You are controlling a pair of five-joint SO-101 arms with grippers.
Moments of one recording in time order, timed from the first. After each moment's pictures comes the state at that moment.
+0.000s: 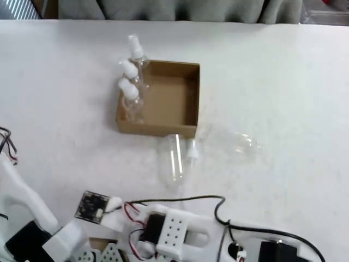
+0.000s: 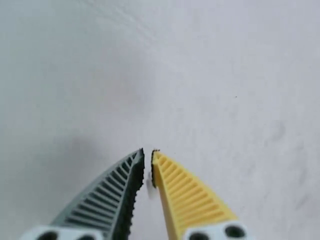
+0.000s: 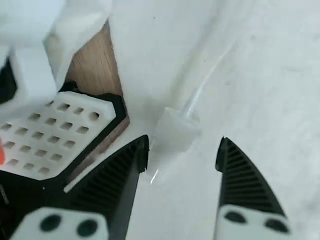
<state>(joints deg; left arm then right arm) -51.0 -15.3 35.4 51.3 -8.2 -78.2 -24.7 58.9 42.0 0.2</state>
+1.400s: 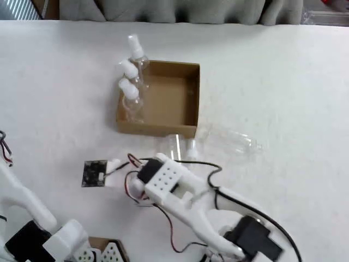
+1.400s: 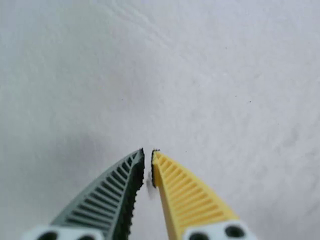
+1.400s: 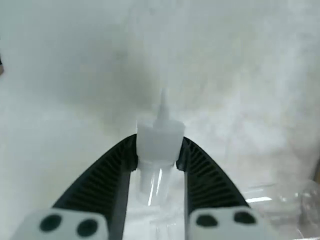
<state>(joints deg) -53.4 -15.3 34.9 51.3 -9.1 -56.4 -6.5 37.9 56.3 37.4</state>
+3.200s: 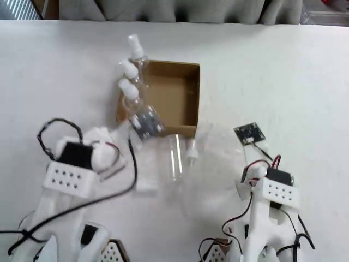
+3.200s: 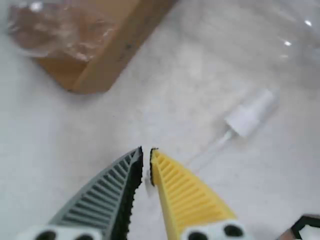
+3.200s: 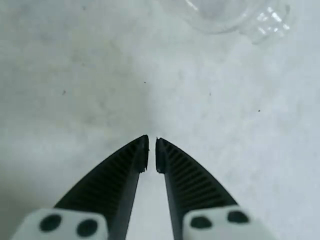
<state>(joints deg) 10.0 -44.9 49.0 75.6 -43.2 14.3 -43.5 71.8 55.9 35.6</state>
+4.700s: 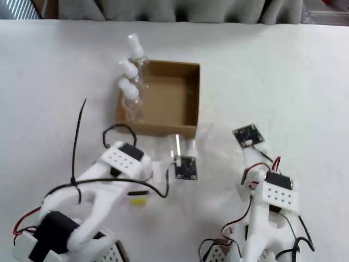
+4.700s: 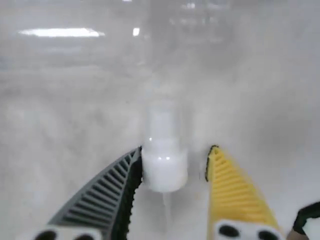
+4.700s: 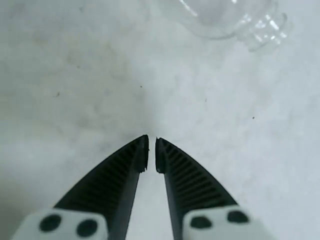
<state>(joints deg) 24.2 -13.5 54.9 58.6 -52.6 14.6 -45.3 73.3 54.0 38.3</state>
